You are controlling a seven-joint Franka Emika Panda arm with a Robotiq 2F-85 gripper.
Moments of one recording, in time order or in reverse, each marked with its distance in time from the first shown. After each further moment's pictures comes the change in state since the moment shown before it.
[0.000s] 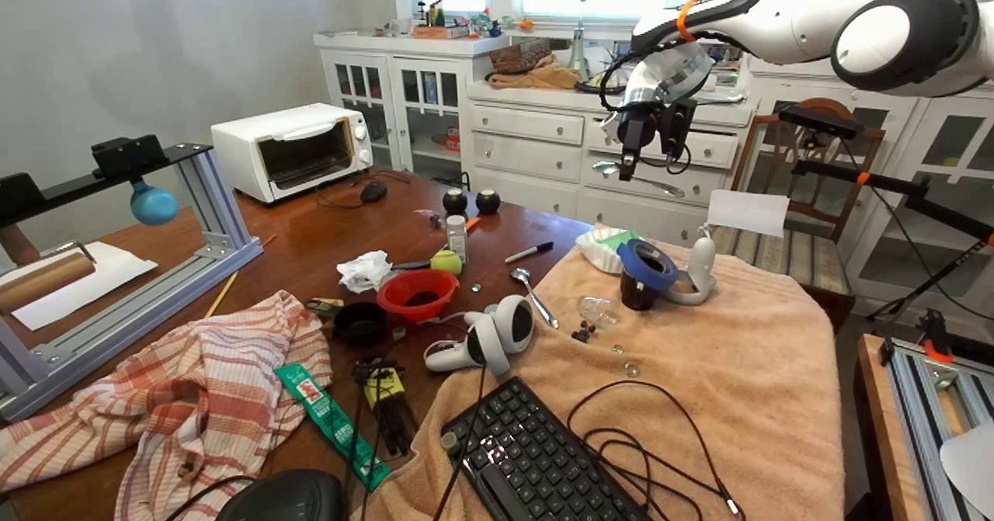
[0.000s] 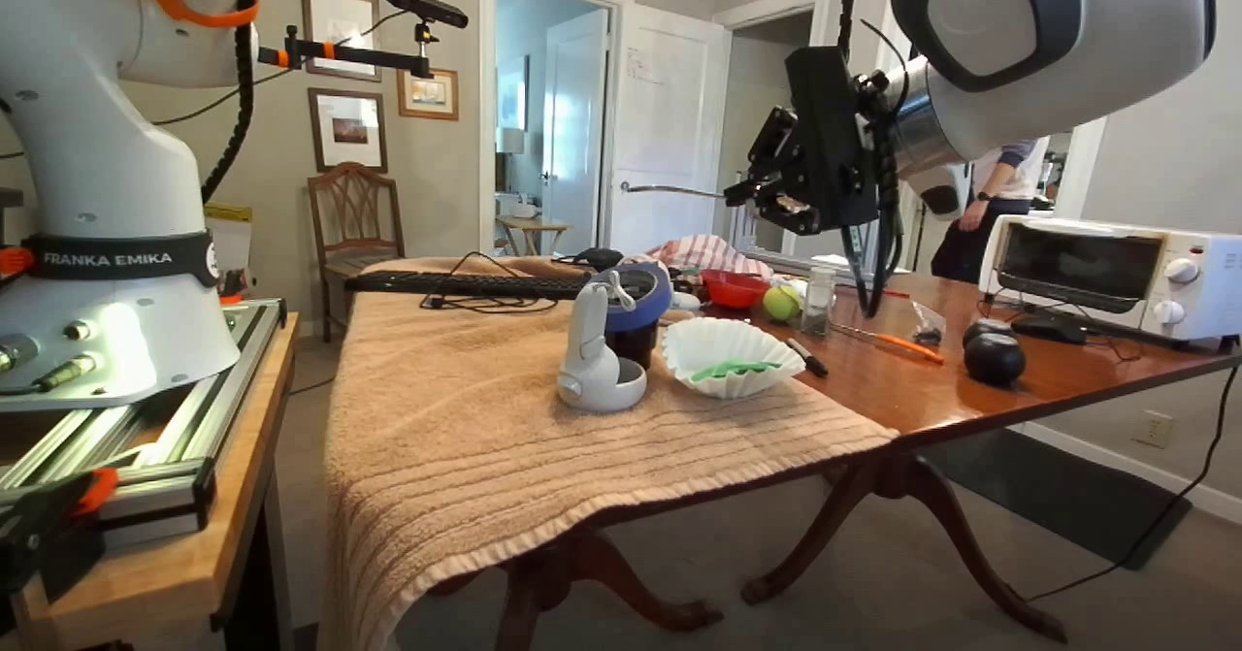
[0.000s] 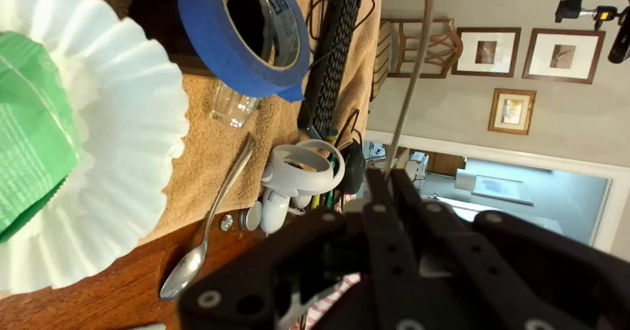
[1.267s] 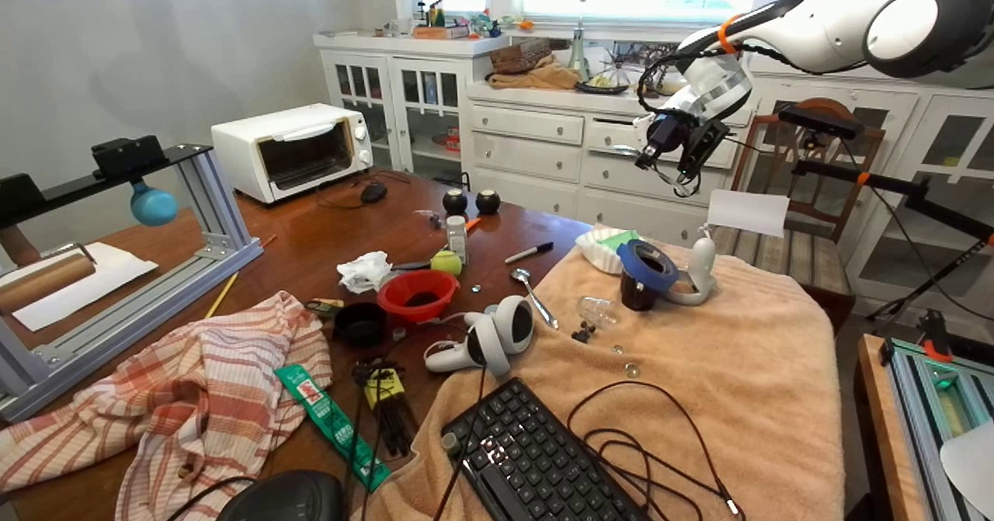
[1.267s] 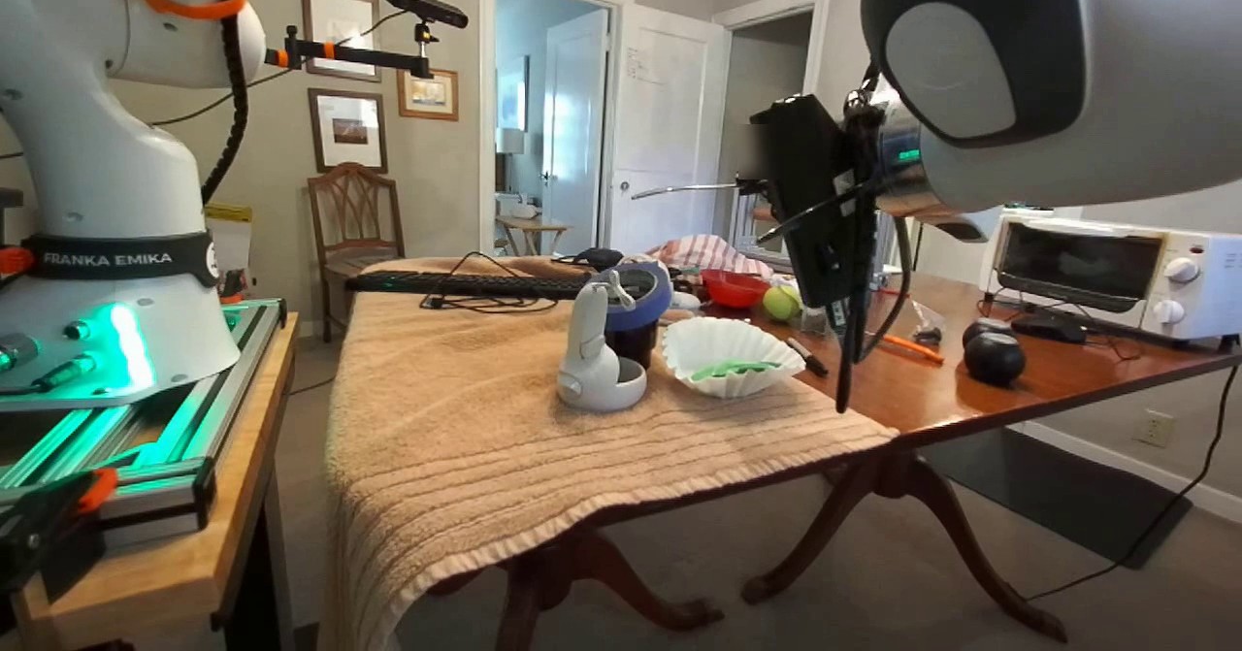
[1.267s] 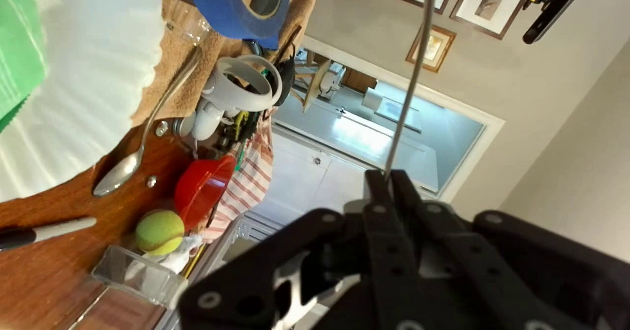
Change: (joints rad) arm -0.170 -0.039 0.018 -0.188 0.207 0.028 -0.312
